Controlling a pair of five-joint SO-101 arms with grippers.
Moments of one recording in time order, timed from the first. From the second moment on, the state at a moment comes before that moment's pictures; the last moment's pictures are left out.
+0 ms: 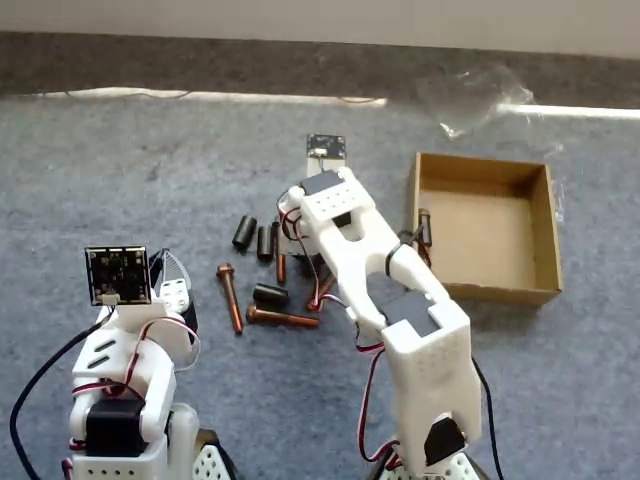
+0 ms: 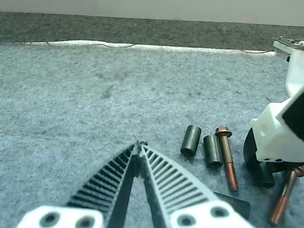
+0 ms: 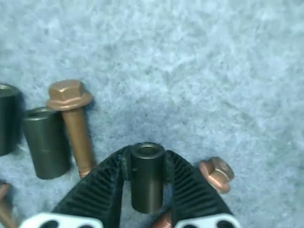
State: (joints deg) left arm -5.8 -103.9 78.4 60.2 6.5; right arm -32.4 28.9 -6.1 66.6 -24.5
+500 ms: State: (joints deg) left arm -5.8 -103.9 78.4 60.2 6.5; right arm -32.4 23.4 -8.0 70.1 -14.9
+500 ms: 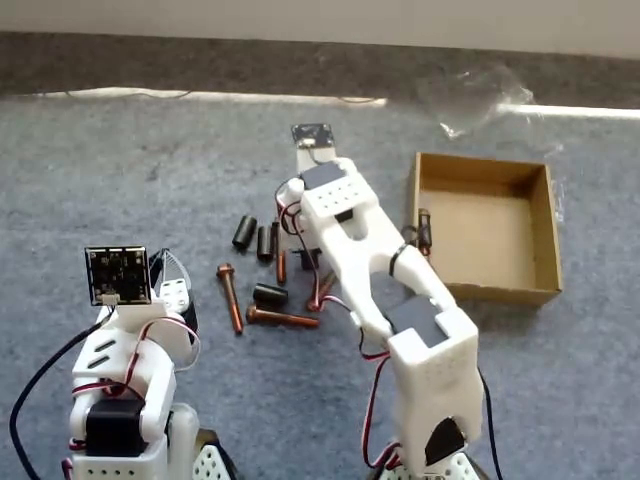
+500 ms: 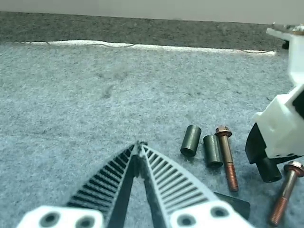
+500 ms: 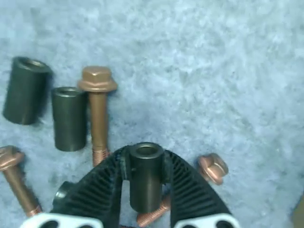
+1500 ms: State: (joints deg) left arm -1.4 -103.8 88.3 48.0 6.5; right arm -22.2 -40.7 22.5 76.1 2.9
